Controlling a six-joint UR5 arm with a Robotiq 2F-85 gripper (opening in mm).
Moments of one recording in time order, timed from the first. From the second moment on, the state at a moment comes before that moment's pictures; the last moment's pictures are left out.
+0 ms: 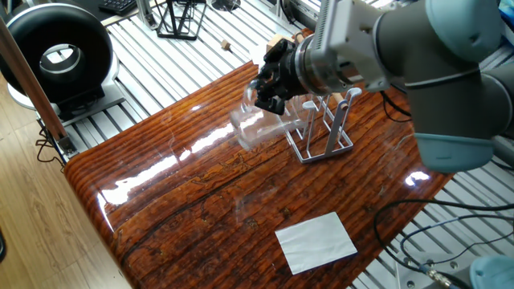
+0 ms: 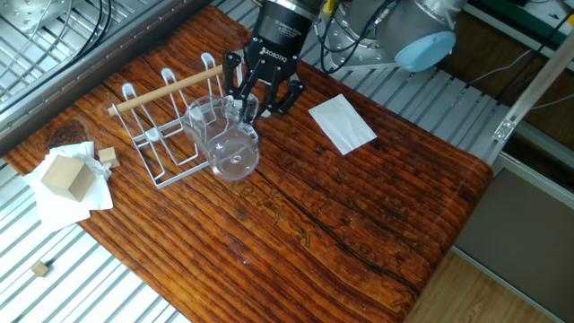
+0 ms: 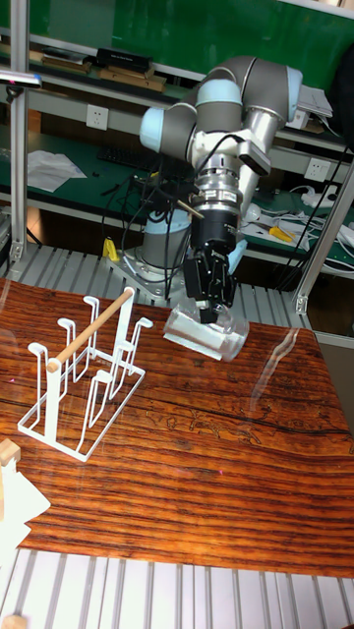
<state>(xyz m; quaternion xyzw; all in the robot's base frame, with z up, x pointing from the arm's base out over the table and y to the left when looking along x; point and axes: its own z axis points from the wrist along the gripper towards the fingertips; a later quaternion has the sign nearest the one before) 0.506 0.070 0.216 -0.38 0.84 -0.11 0.37</state>
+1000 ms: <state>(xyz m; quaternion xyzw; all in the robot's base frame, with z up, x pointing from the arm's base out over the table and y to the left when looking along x) 0.520 0.088 0.180 -0.39 0.85 -0.12 0.33</state>
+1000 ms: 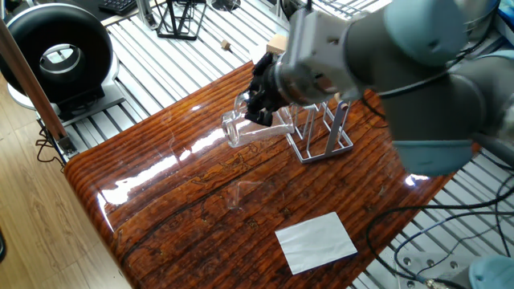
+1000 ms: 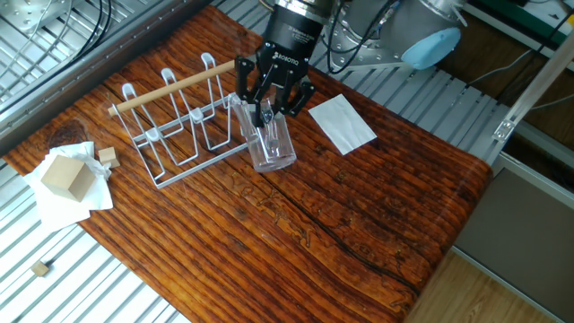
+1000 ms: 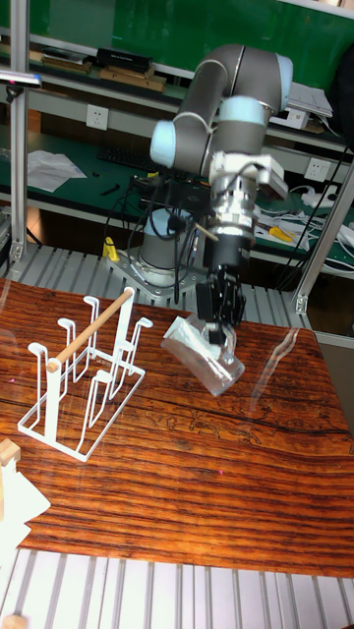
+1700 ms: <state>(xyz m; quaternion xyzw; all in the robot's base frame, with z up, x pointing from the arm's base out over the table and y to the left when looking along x) 0.546 0.098 0.131 -0.39 0.85 -0.15 0.32</state>
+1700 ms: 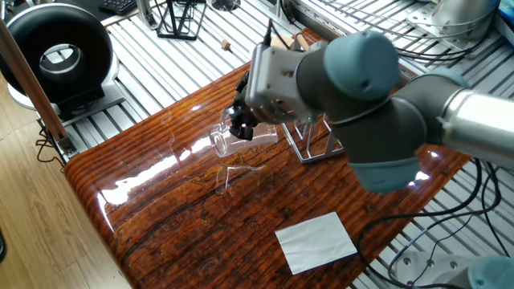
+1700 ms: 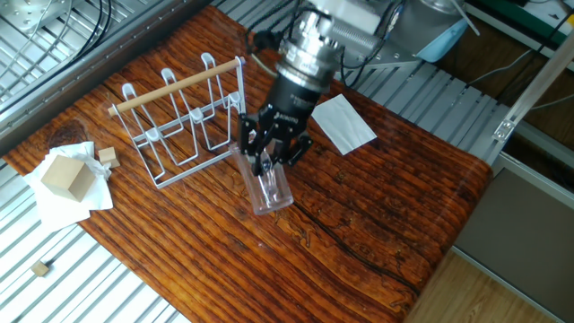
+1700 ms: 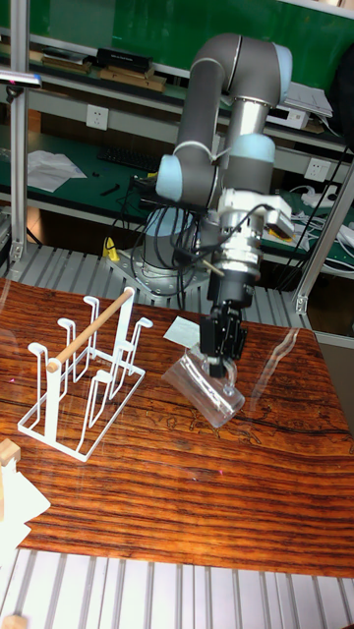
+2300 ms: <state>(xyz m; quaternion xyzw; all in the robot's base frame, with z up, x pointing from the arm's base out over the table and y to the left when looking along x) 0.553 0.102 0.111 -0.39 0.85 -0.14 0.33</state>
